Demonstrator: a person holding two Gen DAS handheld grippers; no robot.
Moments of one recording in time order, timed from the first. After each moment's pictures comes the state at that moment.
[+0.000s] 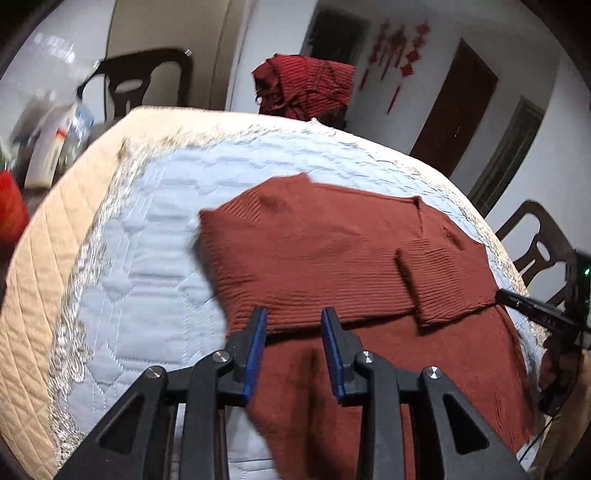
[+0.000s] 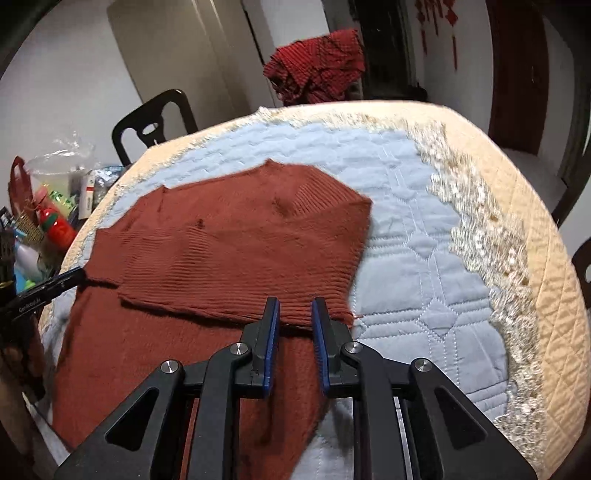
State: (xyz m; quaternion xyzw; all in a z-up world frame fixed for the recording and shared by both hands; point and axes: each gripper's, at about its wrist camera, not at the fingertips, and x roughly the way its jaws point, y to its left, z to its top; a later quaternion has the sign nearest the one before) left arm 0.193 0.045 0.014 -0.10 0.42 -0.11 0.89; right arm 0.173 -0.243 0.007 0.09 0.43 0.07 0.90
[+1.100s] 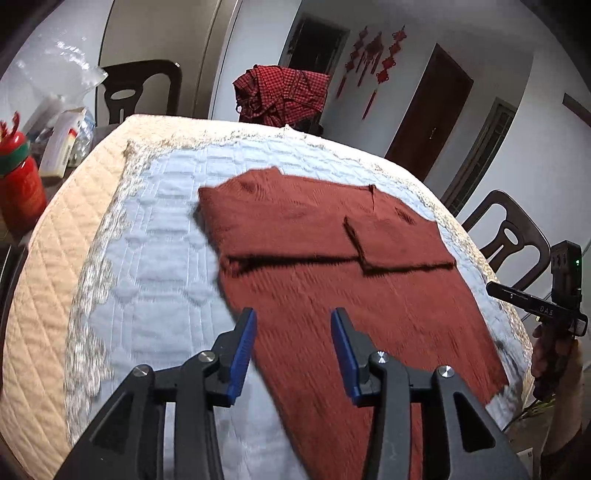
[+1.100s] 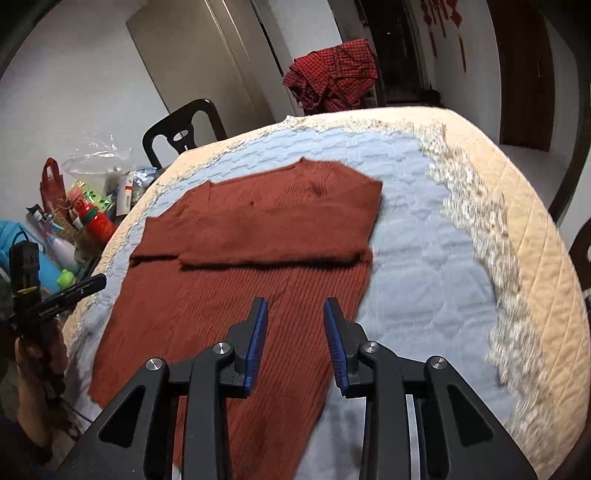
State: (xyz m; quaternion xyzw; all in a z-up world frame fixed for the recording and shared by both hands) left arm 0.109 0.050 0.036 -0.10 0.40 -0.15 0.90; right arm 0.095 -0.236 0.035 0.12 0.40 0.11 0.90
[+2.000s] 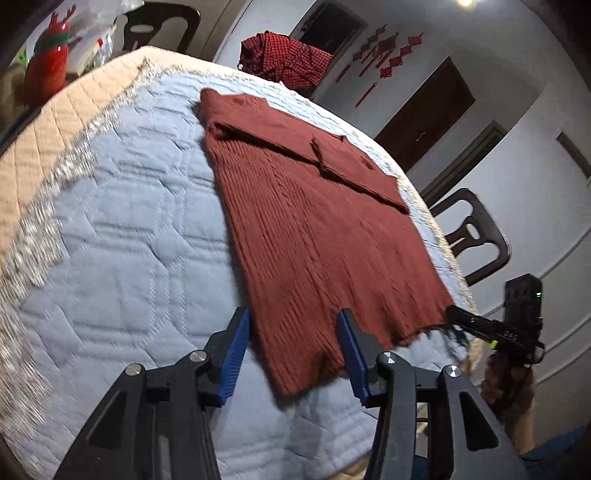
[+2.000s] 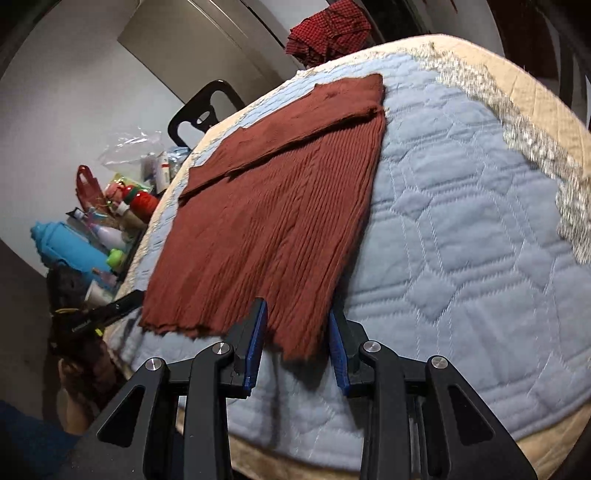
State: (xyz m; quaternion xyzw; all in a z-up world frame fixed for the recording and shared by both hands) left arm 0.023 0.040 -0.002 -0.21 0.45 -0.20 0.85; right arm 0.003 -0.226 -0.013 0.23 0.44 0.17 0.85
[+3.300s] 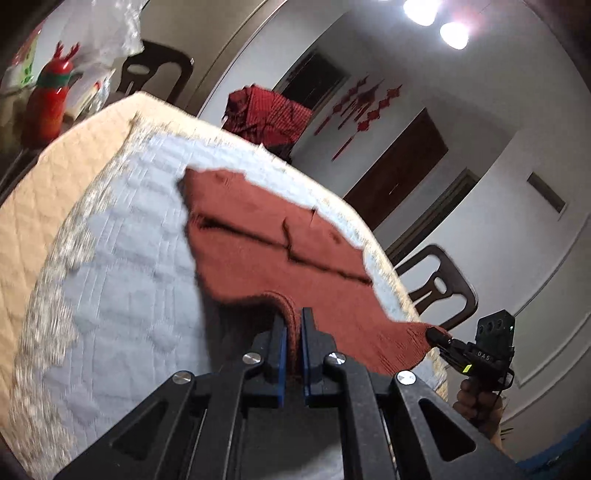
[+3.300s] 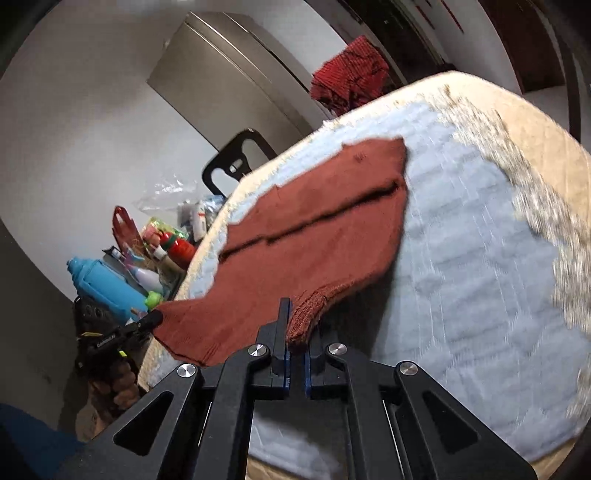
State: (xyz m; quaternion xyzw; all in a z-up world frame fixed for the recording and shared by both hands) left arm 0.038 0.060 0.048 -0.27 0.33 -0.22 0.88; right arm 0.013 -0.247 0.030 0.28 0.34 0.21 0.88
